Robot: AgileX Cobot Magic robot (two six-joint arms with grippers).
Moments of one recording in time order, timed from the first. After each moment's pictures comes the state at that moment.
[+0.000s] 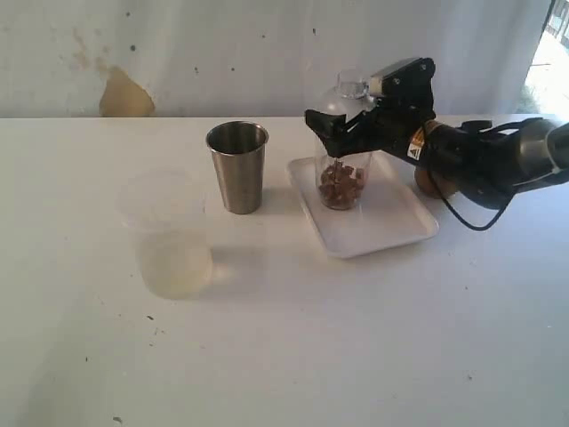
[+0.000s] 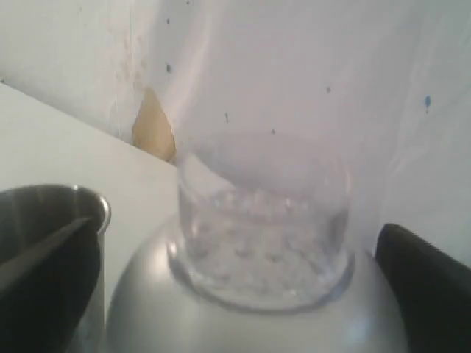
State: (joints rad) left arm -0.02 0.00 0.00 0.06 0.24 -0.07; right arm 0.04 2.15 -1.25 -0.72 -0.92 0.44
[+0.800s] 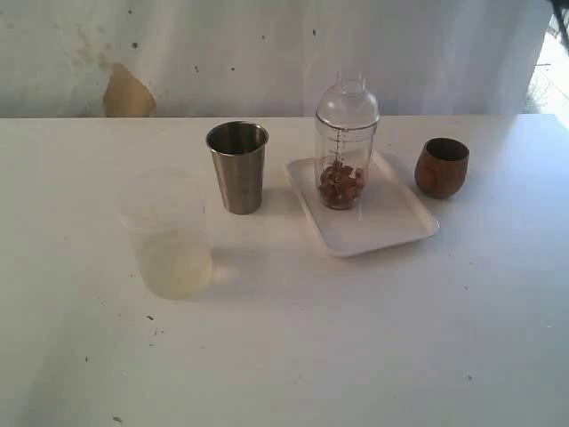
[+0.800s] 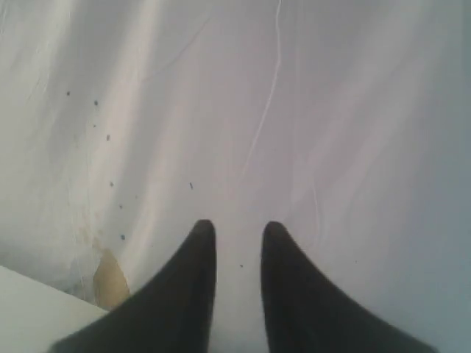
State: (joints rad) left arm -0.02 0.00 0.00 0.06 0.24 -0.07; right arm 0.04 1.54 -1.25 -0.80 -0.45 0.81
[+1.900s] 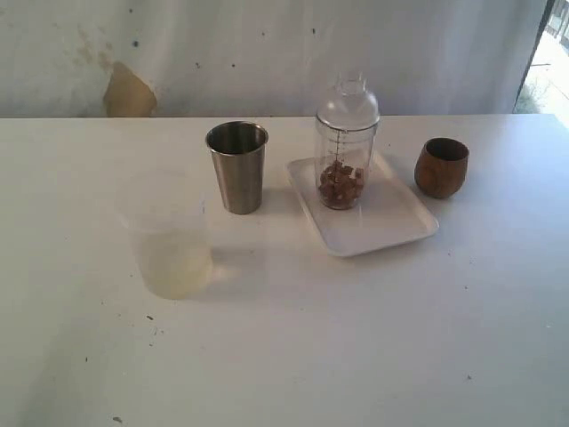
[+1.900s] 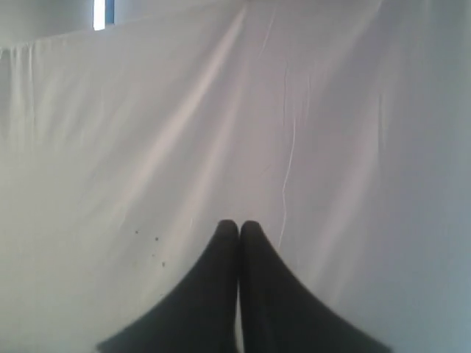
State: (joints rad) left arm -0.02 0.00 0.00 0.06 0.24 -0.07; right arm 0.04 0.59 -0.85 -1.20 -0.29 1.33
